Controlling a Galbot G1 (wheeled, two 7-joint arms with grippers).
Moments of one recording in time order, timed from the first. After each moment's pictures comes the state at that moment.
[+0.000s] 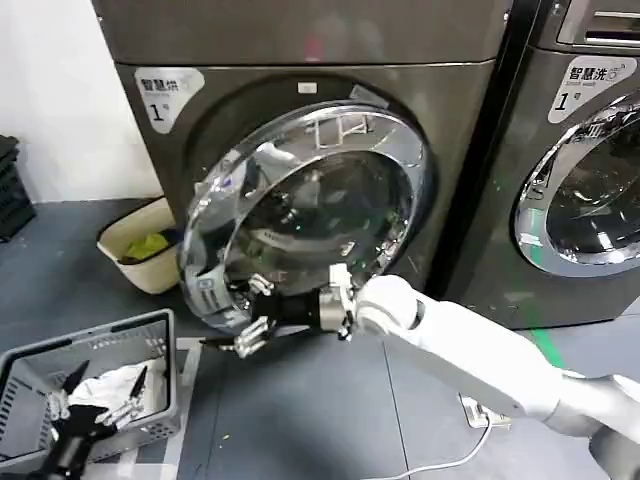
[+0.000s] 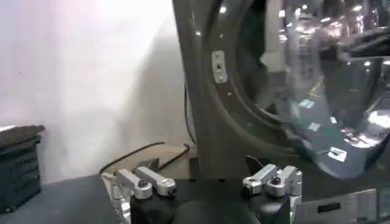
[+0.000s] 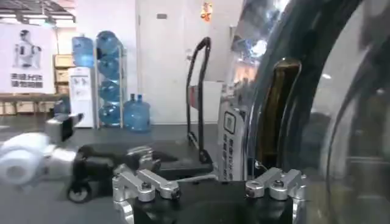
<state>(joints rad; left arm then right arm) 1.79 -1.37 -1.02 -2.21 -0.29 0.02 0.30 -0.28 0.91 -0.55 1.77 0.91 -0.09 -0.66</state>
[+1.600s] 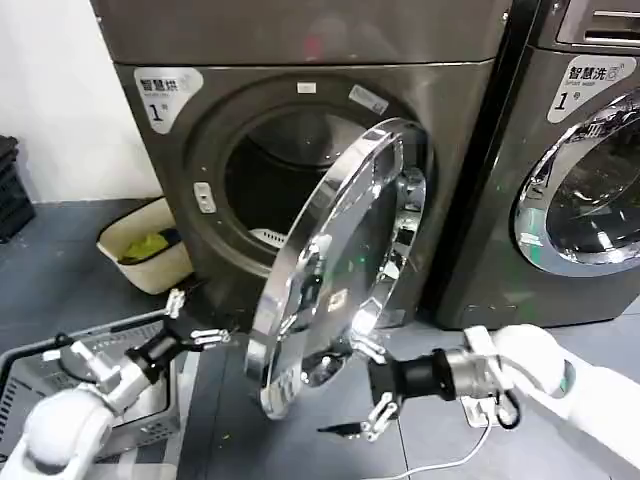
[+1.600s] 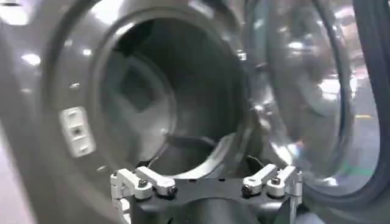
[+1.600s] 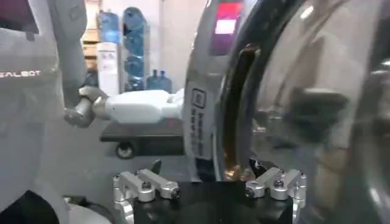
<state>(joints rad) 1.24 -0.88 -0.51 -1.98 -0.40 0.02 0.51 -0.99 0.43 0.13 2.06 0.86 0.03 -0.86</state>
